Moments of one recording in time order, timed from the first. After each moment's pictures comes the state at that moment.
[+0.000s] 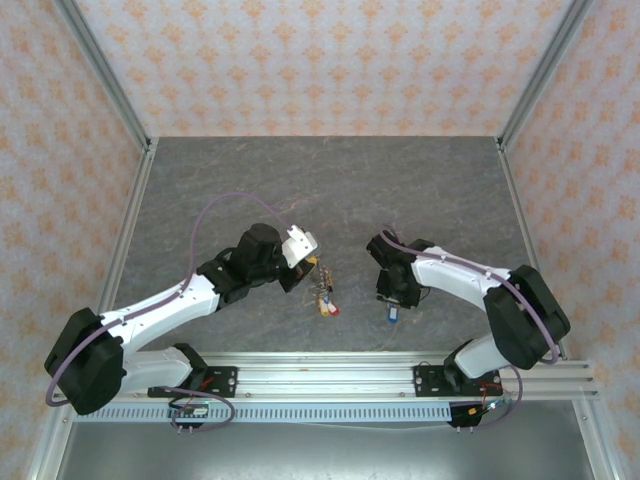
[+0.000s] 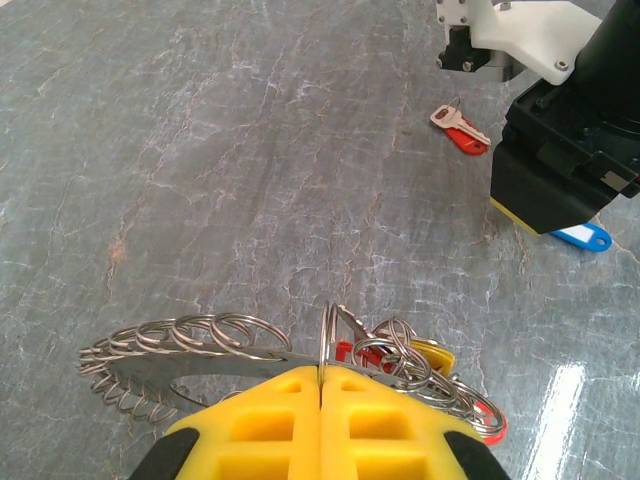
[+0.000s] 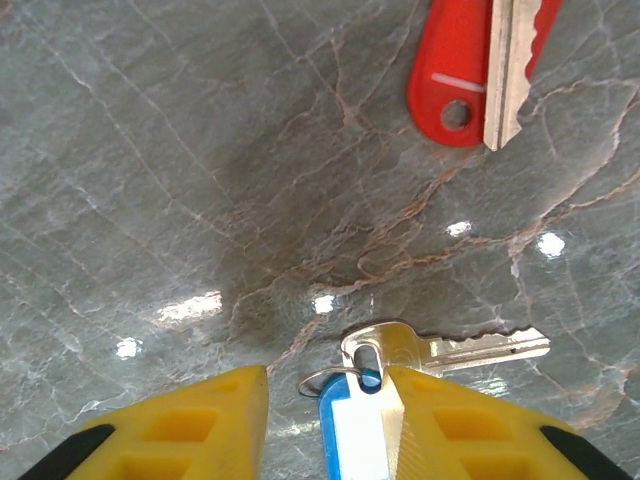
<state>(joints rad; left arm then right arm) -0.66 1.19 0.69 -0.10 0.23 0.19 0.62 1.47 0.80 -0.84 0.02 0.93</state>
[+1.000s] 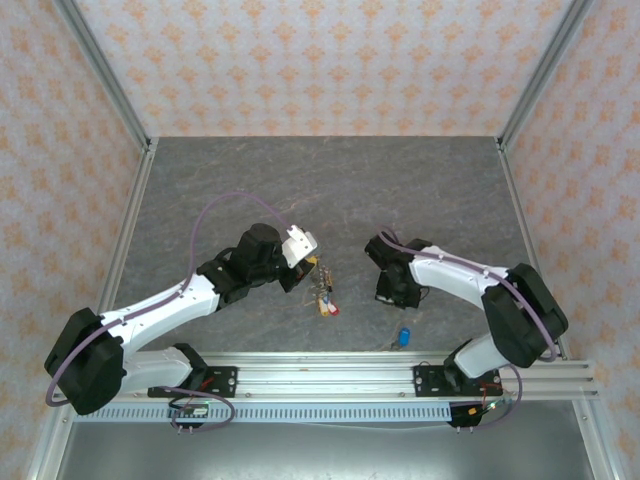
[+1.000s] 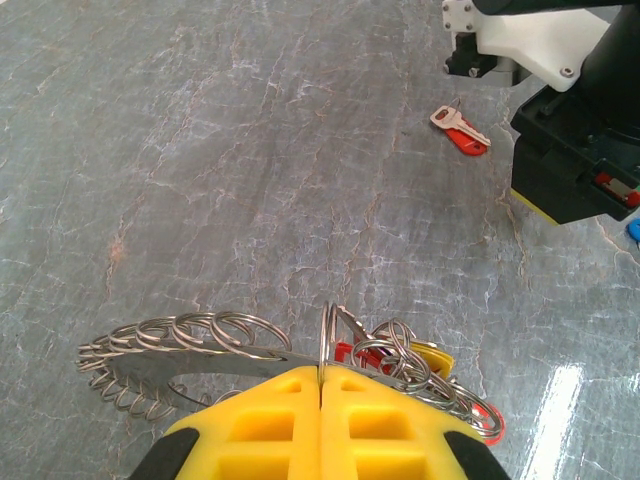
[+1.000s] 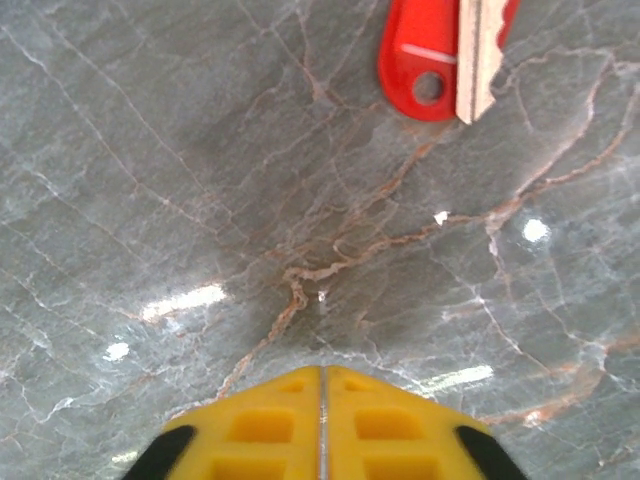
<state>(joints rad) -0.66 1.19 0.69 -0.10 0.23 0.18 0.63 1.47 0.81 -0.88 0.03 0.95</state>
